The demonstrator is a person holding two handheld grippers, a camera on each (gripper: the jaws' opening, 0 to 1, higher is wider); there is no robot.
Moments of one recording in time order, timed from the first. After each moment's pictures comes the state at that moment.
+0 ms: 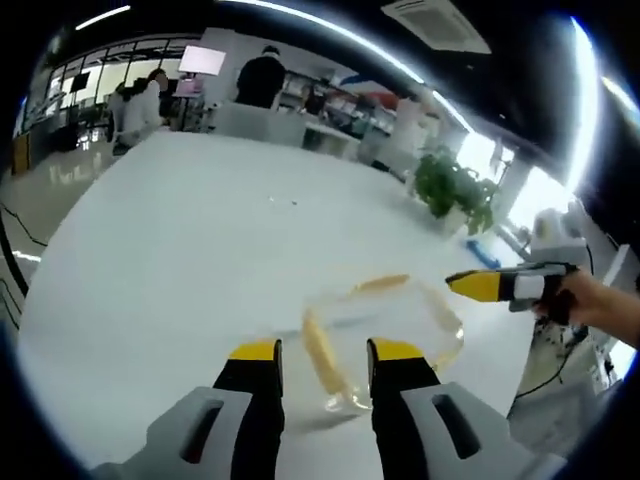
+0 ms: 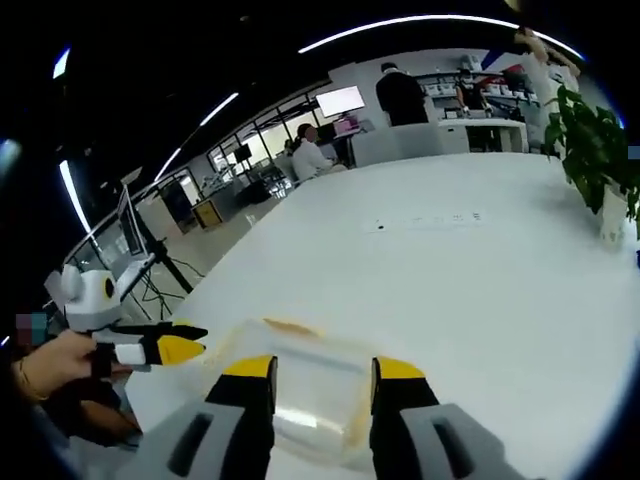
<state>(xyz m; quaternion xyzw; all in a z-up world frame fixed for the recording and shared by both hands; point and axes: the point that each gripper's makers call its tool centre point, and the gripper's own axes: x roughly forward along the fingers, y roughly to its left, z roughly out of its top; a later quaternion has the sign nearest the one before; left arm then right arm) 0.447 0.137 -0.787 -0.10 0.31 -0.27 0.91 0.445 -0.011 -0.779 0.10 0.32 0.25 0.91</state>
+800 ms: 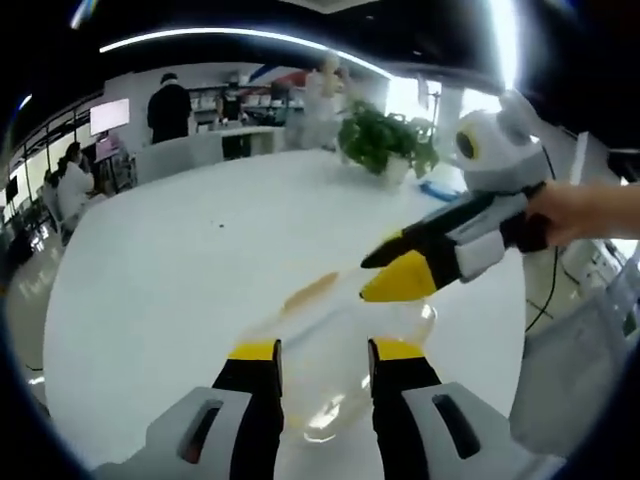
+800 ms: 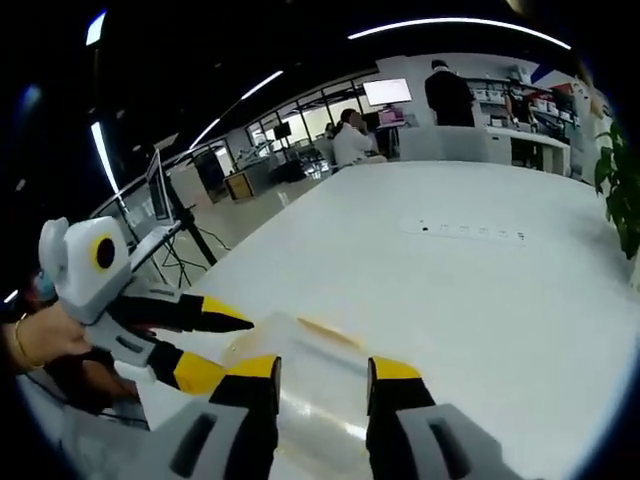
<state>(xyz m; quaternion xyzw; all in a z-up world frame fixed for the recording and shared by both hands) 0.435 0.070 -0.781 0.06 0.28 -0.39 0.88 0.450 0.021 -0.785 0.05 0.33 0.32 0.89</state>
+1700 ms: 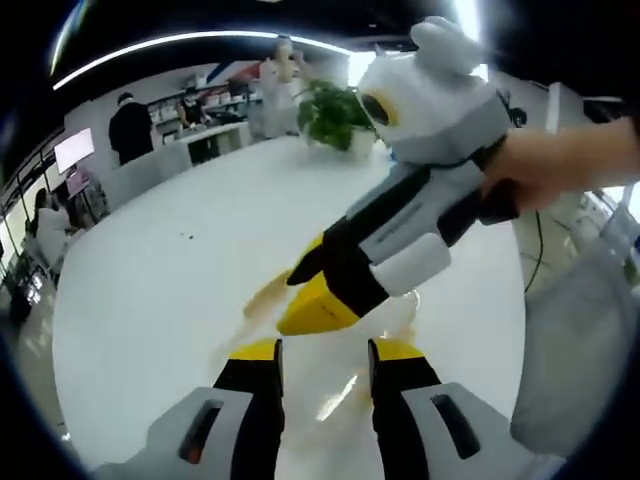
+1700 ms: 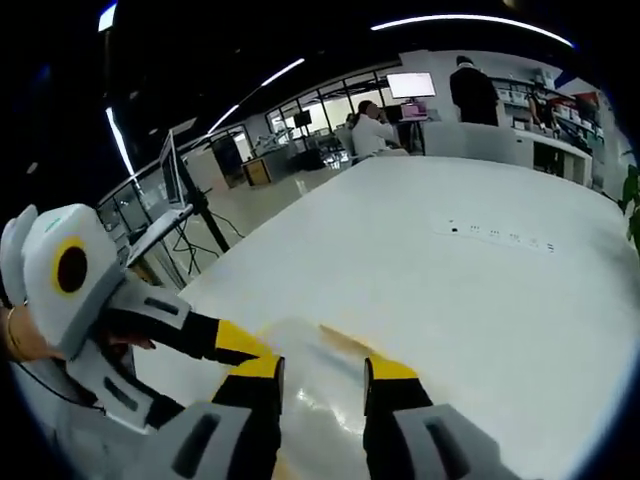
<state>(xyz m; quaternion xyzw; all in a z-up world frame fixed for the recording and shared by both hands) 0.416 0.050 -0.793 0.16 0.29 -0.44 0.84 0.462 0.049 -0.791 0.02 0.34 0.36 0.87</state>
